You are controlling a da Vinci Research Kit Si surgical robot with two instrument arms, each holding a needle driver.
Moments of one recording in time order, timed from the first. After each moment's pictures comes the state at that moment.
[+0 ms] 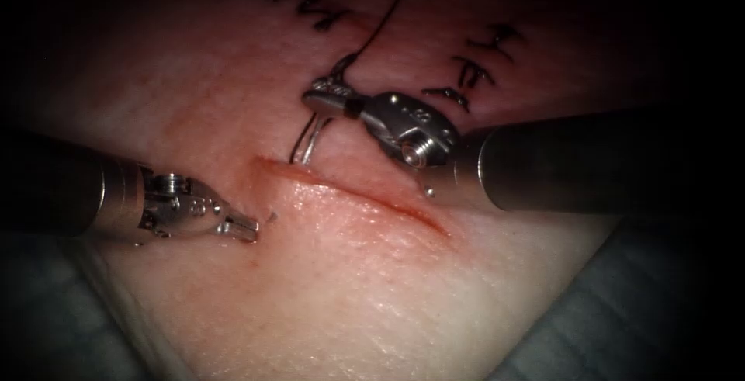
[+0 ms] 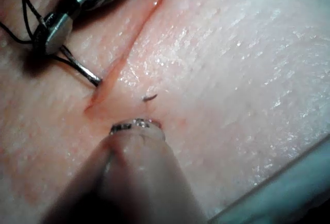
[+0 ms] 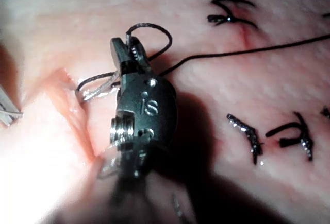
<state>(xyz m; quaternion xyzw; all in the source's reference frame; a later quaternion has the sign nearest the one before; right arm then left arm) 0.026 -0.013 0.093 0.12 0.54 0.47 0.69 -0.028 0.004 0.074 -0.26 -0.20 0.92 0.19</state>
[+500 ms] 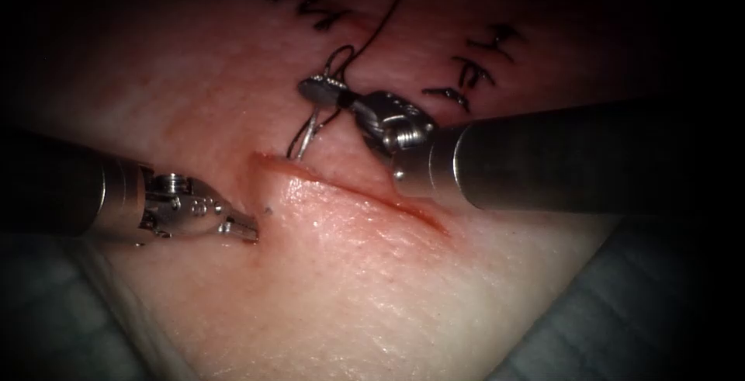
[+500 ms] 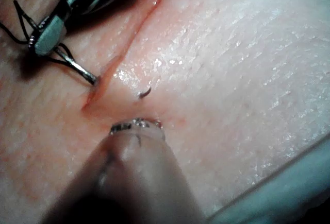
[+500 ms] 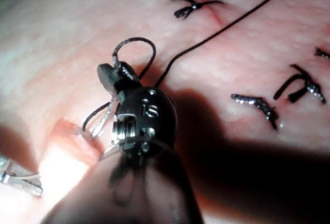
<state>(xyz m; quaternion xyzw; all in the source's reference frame) 0.028 -0.015 0.093 0.26 0.47 0.63 0.56 -0.028 0.004 0.074 -0.26 -0.20 0.92 0.19</state>
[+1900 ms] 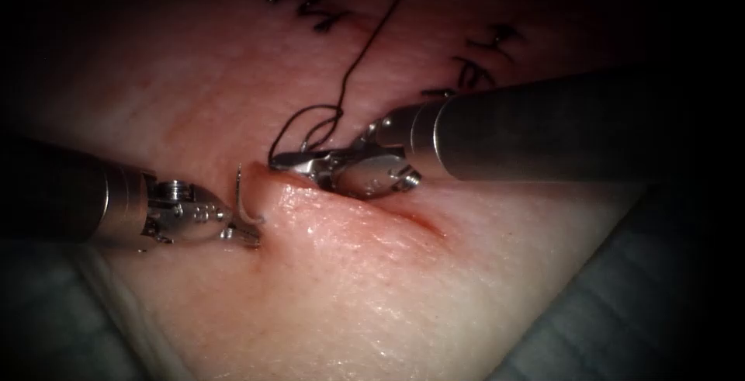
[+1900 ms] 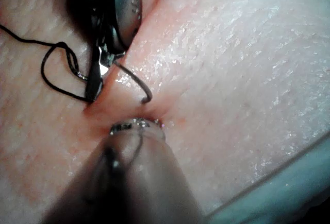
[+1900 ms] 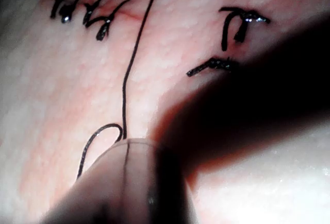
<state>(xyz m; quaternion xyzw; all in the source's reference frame) 0.033 -0.023 0.091 0.61 0.19 0.75 0.17 -0.029 0.005 0.075 -0.28 -0.20 0.92 0.19</state>
